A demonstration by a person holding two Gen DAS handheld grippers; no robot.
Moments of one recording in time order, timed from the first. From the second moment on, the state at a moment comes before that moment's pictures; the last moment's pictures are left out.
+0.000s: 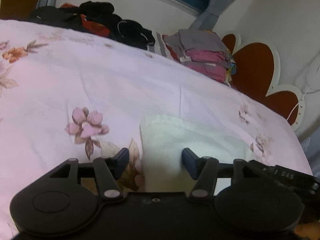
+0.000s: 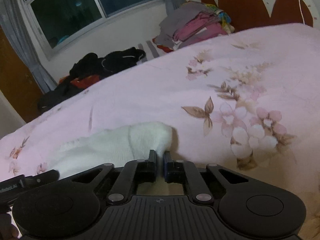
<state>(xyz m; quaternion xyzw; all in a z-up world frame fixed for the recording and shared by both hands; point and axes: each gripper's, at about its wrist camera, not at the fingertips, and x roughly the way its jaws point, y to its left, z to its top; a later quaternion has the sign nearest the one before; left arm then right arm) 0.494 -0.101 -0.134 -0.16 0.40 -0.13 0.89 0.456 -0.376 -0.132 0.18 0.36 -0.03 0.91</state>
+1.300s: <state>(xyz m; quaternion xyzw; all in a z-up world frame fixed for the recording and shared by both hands) 0.424 -0.119 -0.113 -0.09 0.41 -0.14 0.90 0.386 -0.319 -0.122 0.04 0.39 0.02 0.92</state>
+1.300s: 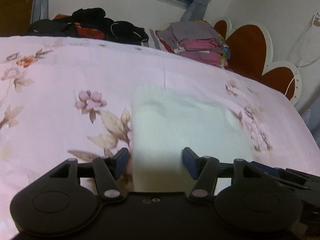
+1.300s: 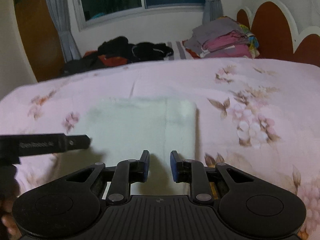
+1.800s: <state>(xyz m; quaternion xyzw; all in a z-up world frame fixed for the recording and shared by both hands) 0.385 -0.118 -0.124 -0.08 0.44 -0.16 0.88 0.330 -0.303 -0.114 0.04 0.40 0.04 0.92</state>
